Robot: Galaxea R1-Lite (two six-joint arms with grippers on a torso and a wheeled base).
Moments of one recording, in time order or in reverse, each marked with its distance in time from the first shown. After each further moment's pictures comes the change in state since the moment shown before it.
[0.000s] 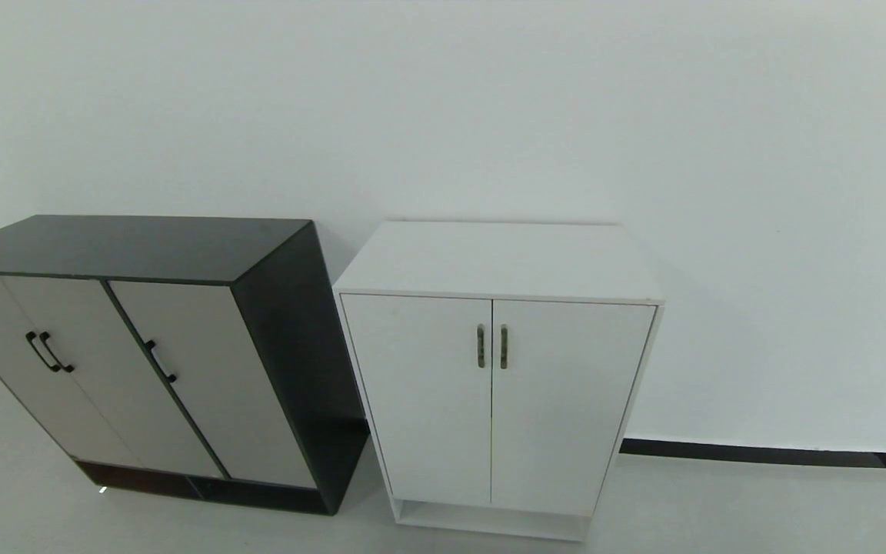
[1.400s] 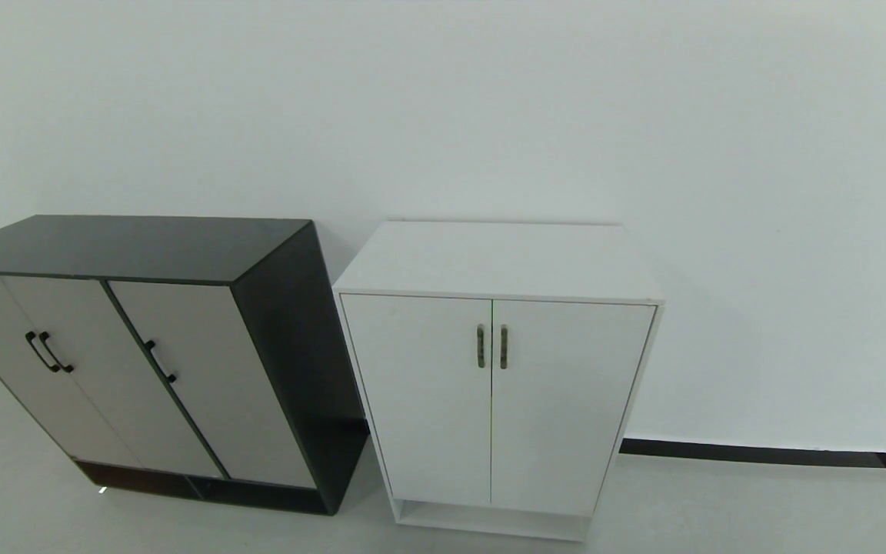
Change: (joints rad) left arm 0.000 0.000 0.000 0.000 0.001 -0.001; right arm -0.351 -0.149 0.019 -0.005 0.059 0.100
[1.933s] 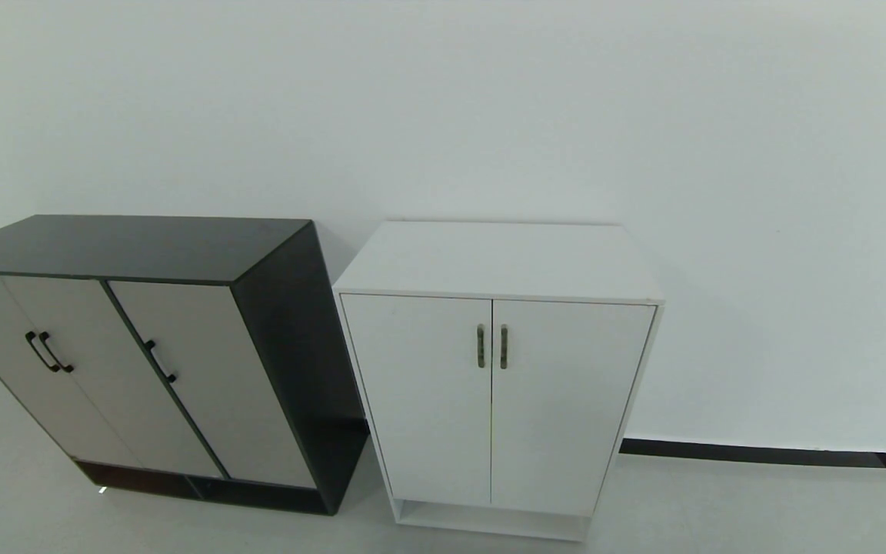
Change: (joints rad) left arm 0.000 0.000 0.000 0.000 0.000 0.000; right arm 0.000 -0.013 0.001 -0.004 0.004 0.036
